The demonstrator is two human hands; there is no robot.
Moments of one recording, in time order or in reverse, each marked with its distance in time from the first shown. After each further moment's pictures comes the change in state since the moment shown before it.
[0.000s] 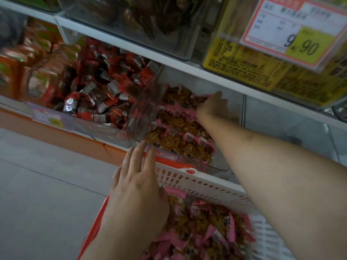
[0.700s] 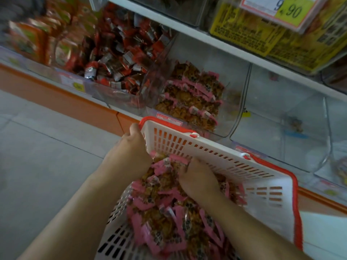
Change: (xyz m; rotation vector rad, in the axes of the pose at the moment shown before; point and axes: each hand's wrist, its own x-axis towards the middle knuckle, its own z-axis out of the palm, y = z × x) left_hand -0.012 -0.024 -0.014 -0.076 -0.130 -0.222; right_hand -0.216 0.165 0.027 -0.307 -0.370 -0.323
